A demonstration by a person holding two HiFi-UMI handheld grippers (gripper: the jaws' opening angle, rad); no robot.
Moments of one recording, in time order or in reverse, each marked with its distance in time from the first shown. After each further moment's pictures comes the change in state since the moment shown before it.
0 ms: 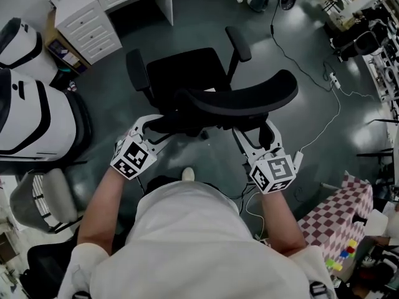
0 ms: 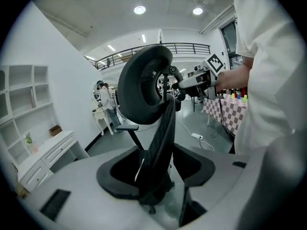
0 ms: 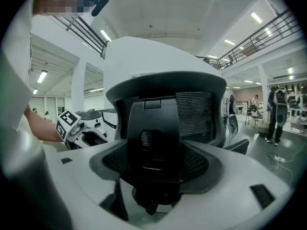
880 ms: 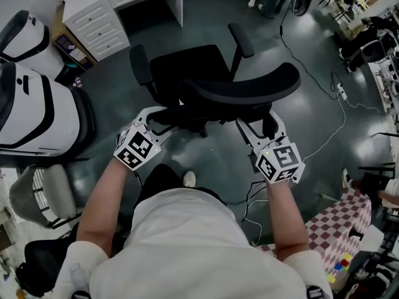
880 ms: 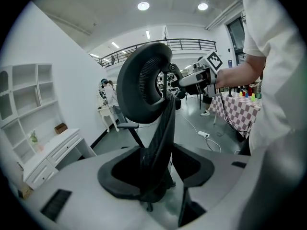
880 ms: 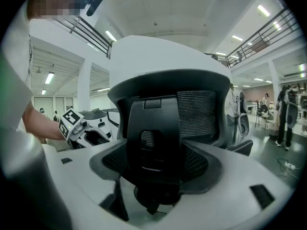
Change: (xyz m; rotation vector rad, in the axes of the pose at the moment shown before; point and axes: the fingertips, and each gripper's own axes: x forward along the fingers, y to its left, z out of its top) left arm 0.020 0.052 0.002 -0.023 0.046 0.053; right arm 0.062 -0.025 0.017 -0.018 0.014 0.101
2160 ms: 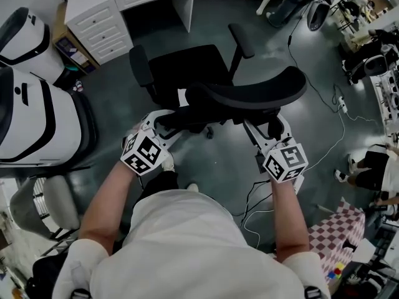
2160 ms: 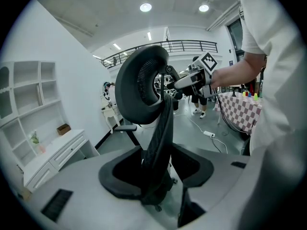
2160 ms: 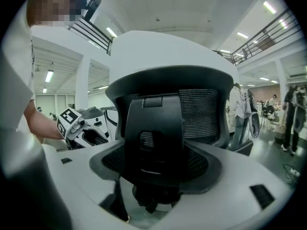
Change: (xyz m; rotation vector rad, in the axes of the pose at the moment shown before) left arm 0.011 0.106 -0.015 -0.001 -0.025 0.008; right arm 0.119 -0.015 0.032 -0.024 0.025 0.032
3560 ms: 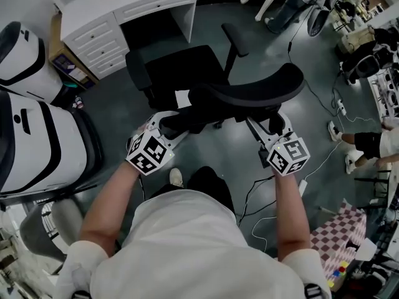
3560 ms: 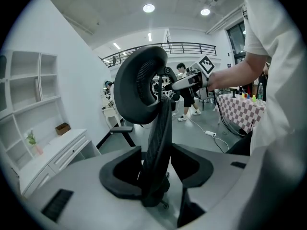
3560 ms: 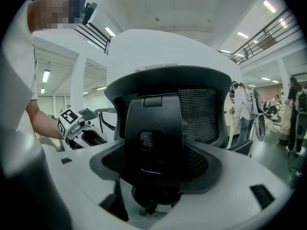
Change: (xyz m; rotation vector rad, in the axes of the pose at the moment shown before) left arm 0.012 0.126 -0.017 0.000 -0.015 -0.045; right arm 0.124 -0.018 0.040 0.007 -0.016 -0.001
